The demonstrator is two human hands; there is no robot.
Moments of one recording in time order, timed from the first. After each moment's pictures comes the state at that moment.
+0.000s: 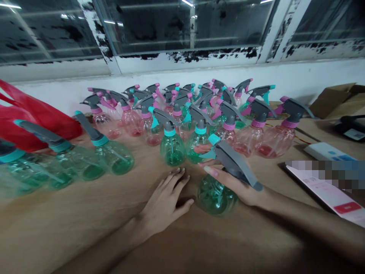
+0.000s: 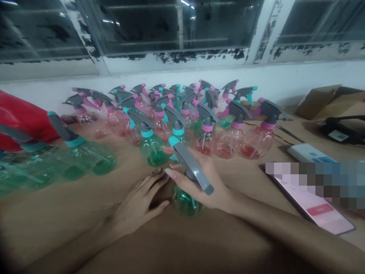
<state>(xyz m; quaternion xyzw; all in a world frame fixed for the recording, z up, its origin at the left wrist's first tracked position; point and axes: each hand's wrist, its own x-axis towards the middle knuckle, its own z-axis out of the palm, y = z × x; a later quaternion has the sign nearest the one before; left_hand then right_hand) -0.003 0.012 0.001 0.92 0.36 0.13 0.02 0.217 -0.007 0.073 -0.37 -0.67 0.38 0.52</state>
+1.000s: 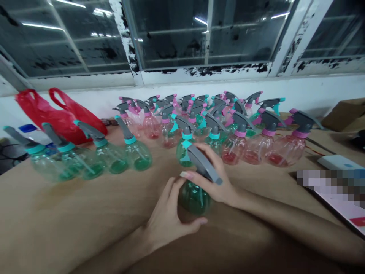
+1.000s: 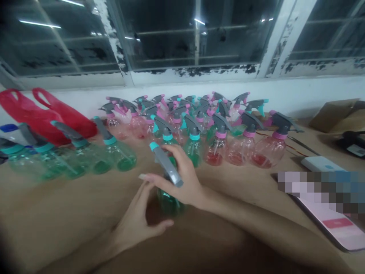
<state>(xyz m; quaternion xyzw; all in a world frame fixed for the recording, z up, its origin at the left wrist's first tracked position) -0.021 -0.031 0.022 0.83 0.40 0.34 0.17 0.145 0.007 0.070 -0.30 -0.72 0.22 0.59</state>
